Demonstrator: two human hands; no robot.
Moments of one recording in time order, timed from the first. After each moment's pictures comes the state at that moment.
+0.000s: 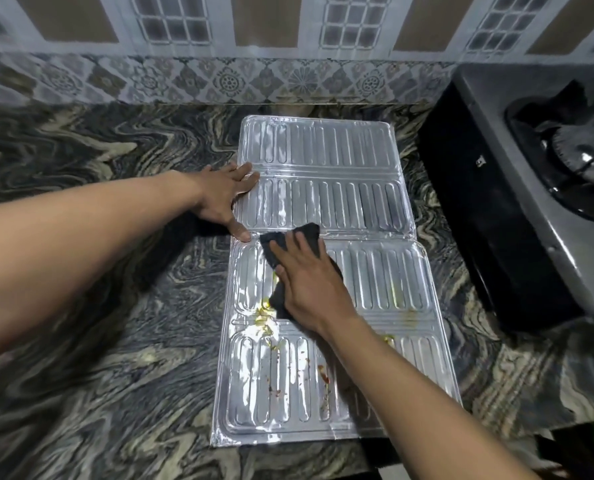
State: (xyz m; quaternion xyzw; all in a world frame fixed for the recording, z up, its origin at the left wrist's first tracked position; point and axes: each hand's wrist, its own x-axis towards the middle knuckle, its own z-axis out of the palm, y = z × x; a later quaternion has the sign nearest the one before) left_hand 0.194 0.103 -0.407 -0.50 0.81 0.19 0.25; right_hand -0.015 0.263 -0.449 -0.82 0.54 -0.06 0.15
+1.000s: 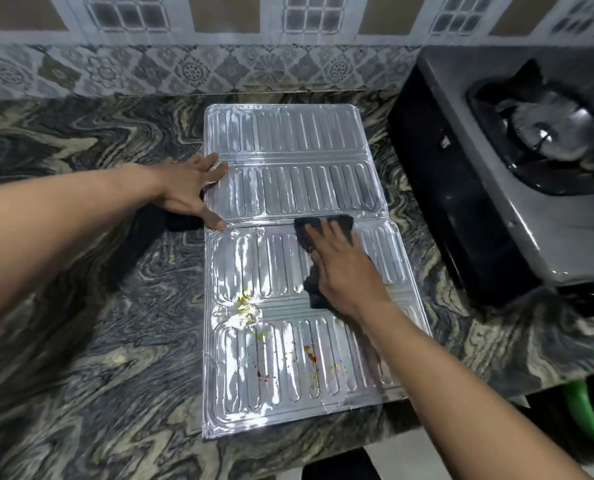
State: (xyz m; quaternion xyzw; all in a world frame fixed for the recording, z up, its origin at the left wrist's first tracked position) left_hand 0.197 0.099 -0.415 -0.51 0.80 0.18 0.25; right_hand -0.099 0.266 -0.449 -0.79 0.60 -0.05 0.12
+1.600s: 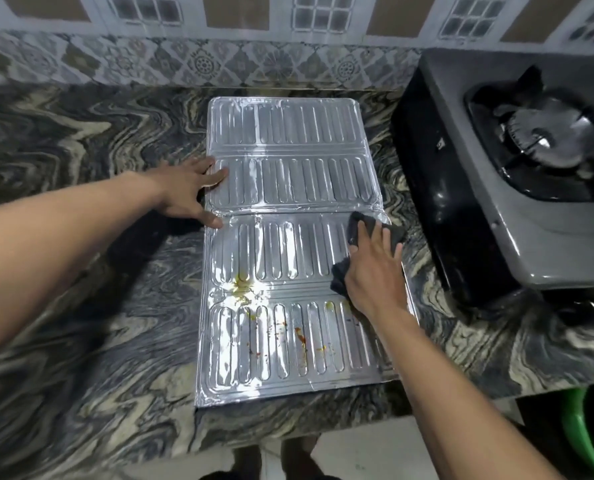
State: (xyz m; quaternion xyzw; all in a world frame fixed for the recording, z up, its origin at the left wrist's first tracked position) left_hand 0.190 0.141 -0.408 -0.56 0.78 0.17 0.23; right_hand -0.148 0.283 -0.449 -0.67 0.73 -0.06 0.12
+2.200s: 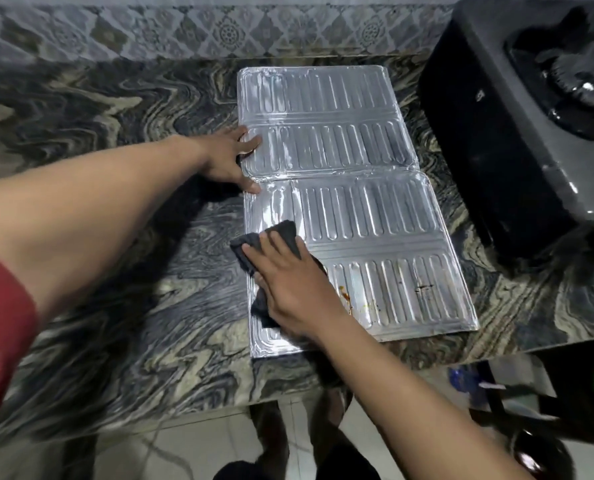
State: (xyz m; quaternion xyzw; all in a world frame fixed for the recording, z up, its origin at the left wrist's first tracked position) left_hand 0.192 0.142 -0.412 -0.55 0.78 0.19 0.20; right_hand 0.009 0.359 -0.460 -0.87 0.48 -0.06 0.14
